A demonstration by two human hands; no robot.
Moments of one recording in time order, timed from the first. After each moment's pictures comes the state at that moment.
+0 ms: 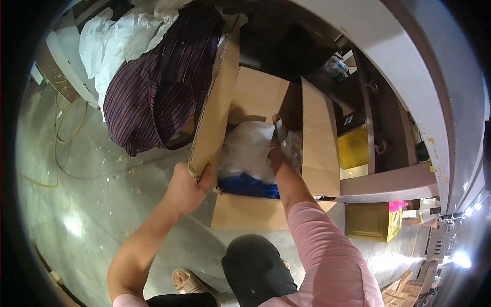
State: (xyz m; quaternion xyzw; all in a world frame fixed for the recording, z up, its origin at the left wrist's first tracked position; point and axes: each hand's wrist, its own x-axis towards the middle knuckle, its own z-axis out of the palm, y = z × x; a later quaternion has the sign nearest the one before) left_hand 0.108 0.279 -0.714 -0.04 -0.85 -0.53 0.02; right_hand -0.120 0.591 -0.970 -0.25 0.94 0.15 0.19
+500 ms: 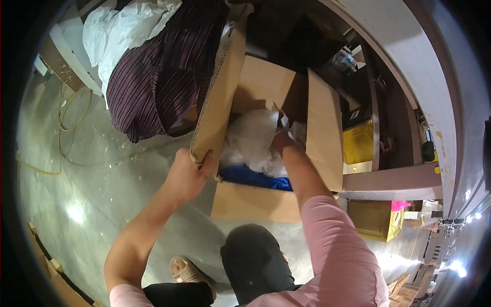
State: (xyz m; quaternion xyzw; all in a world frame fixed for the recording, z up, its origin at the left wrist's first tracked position) left_hand 0.108 0.289 -0.710 -0.01 -0.81 -0.58 0.03; right_hand -0.132 0.589 -0.936 -0.30 0.91 0.11 0.26
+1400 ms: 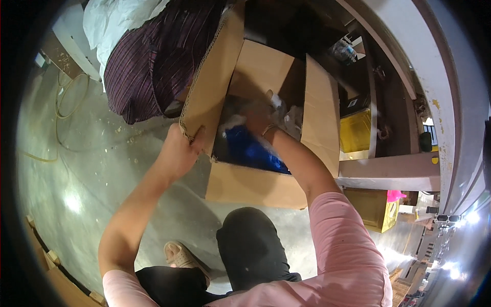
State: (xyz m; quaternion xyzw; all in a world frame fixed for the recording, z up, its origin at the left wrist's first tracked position) left_hand 0.109 0.287 -0.720 0.01 -0.79 -0.61 0.06; right_hand -0.081 0.517 -0.893 -0.40 0.91 0.03 0.05
